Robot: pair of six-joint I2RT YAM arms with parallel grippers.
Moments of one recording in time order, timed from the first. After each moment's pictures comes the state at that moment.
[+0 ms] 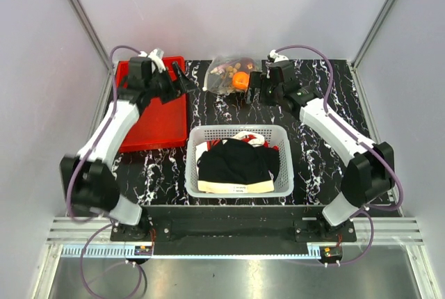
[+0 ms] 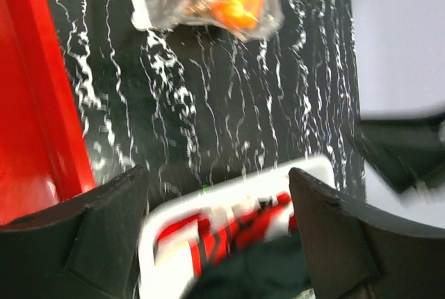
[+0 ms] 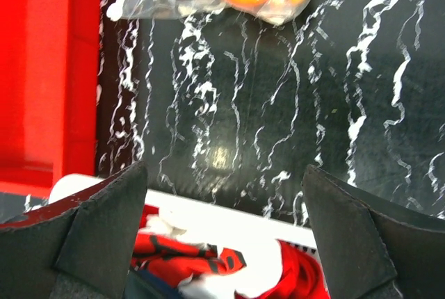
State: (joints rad) left arm -0.18 1.45 1.31 -0.40 0.41 -0.58; right arm 0.47 1.61 1.42 -0.43 0.06 0.44
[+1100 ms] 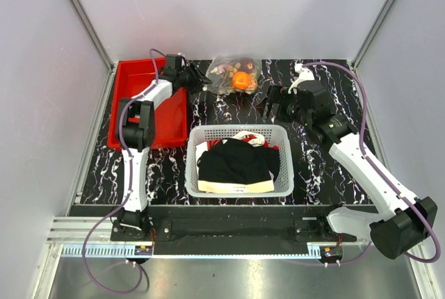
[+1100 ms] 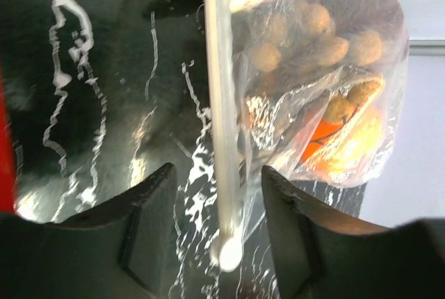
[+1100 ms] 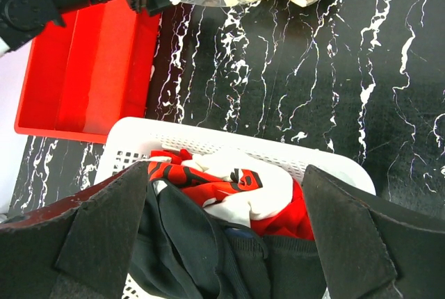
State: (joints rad) left arm -0.17 2.33 1.85 -0.19 0.43 -0.82; right arm 0.47 1.18 1.14 -0.41 -0.02 0.49
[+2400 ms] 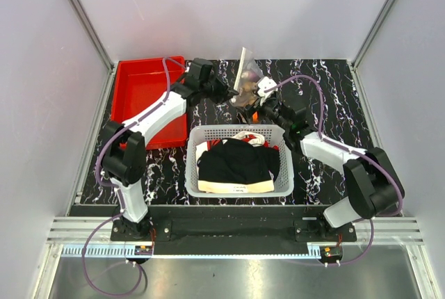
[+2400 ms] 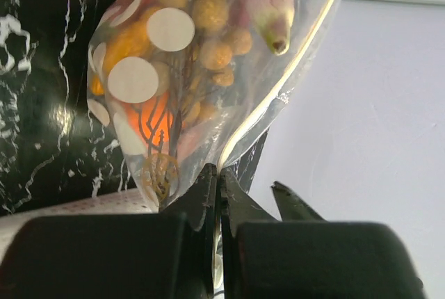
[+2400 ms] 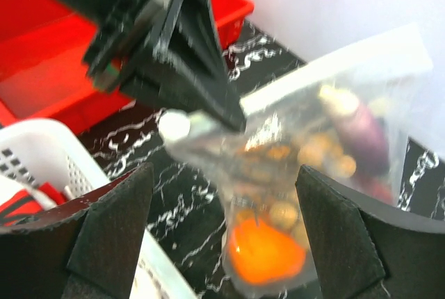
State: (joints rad) left arm -0.50 1.84 1.54 -0.28 0.22 -1.24; right arm 0.47 1.50 0.82 0.63 -0.34 -0.17
